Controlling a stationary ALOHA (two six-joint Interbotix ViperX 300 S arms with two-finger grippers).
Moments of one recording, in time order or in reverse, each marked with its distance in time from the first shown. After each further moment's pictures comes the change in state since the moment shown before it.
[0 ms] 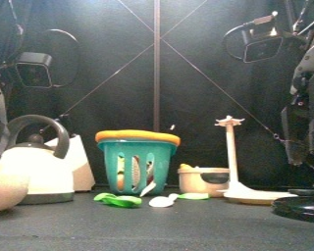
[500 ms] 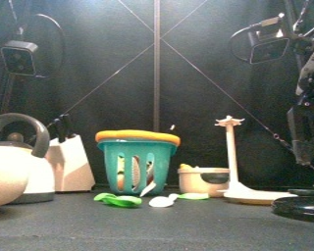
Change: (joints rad) left arm 0.003 -0.183 0.064 -0.098 0.114 -0.005; right arm 0.005 -0.054 0.031 0.005 0.000 0.000
